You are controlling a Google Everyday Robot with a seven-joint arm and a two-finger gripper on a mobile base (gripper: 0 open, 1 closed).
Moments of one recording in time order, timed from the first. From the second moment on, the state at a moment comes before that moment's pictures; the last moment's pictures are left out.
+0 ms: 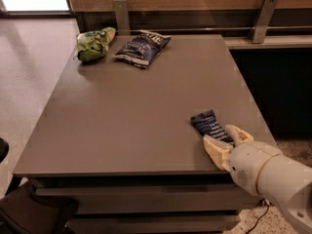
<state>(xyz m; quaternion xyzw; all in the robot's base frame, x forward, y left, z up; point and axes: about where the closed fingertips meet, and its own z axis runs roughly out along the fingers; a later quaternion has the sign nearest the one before) 0.427 -0.138 0.808 -0.20 0.82 0.16 0.51</state>
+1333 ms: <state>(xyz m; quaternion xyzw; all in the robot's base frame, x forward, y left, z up) 0.445 -0.179 0.860 -0.19 0.81 0.11 0.55</state>
